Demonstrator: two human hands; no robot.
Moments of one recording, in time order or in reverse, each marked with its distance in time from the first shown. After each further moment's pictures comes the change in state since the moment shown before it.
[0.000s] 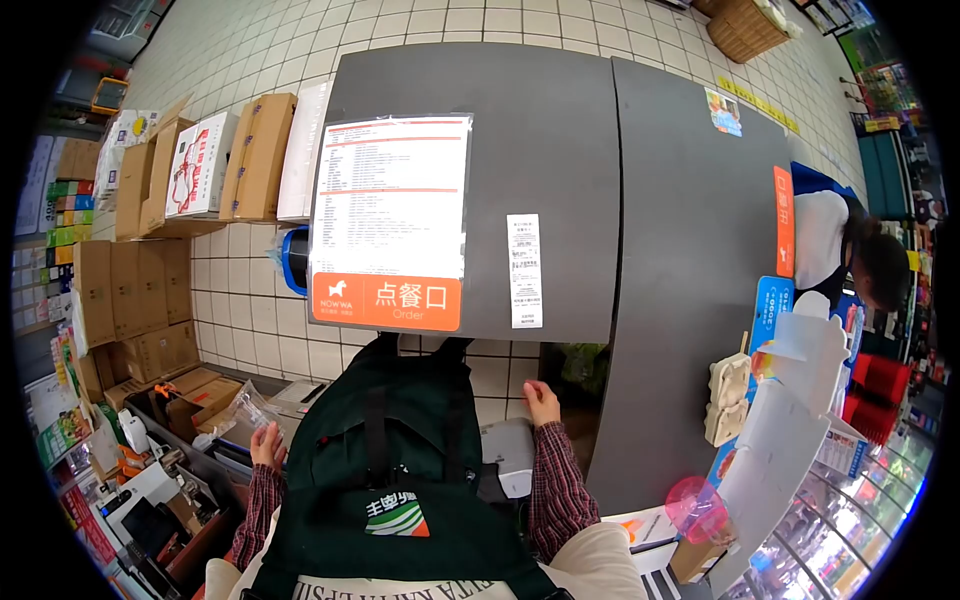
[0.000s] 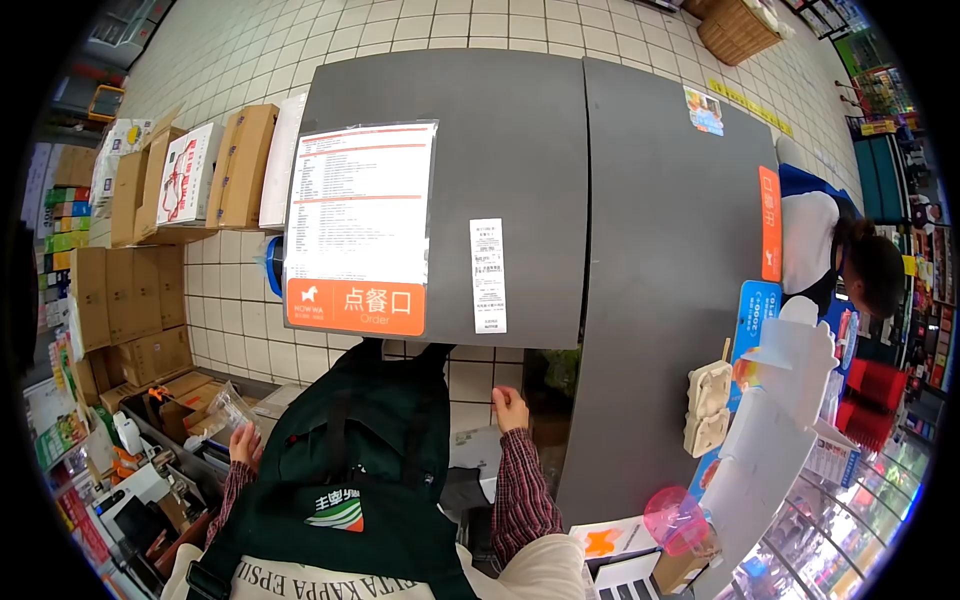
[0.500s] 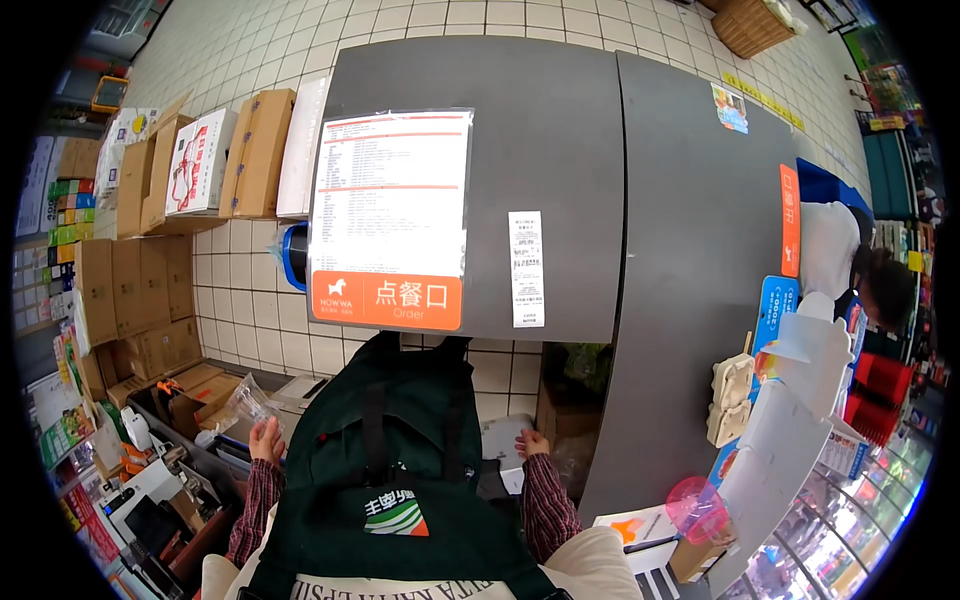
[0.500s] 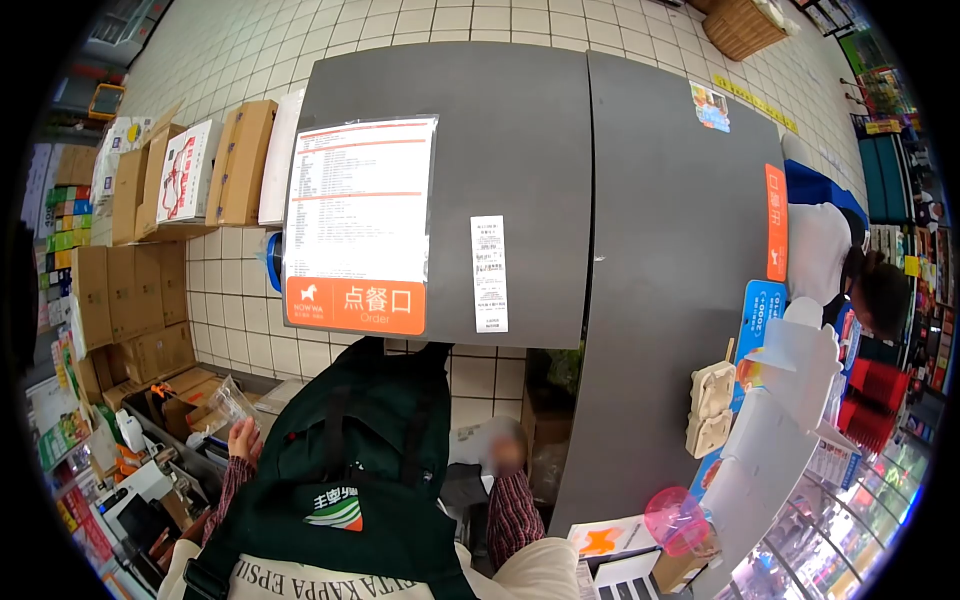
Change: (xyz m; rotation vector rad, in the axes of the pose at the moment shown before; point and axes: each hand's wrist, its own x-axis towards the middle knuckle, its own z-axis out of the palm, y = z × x) left_hand 0.001 0.010 0.005 0.047 -0.003 0.015; right_hand -0.029 0.200 0.030 0.253 -0.029 0.584
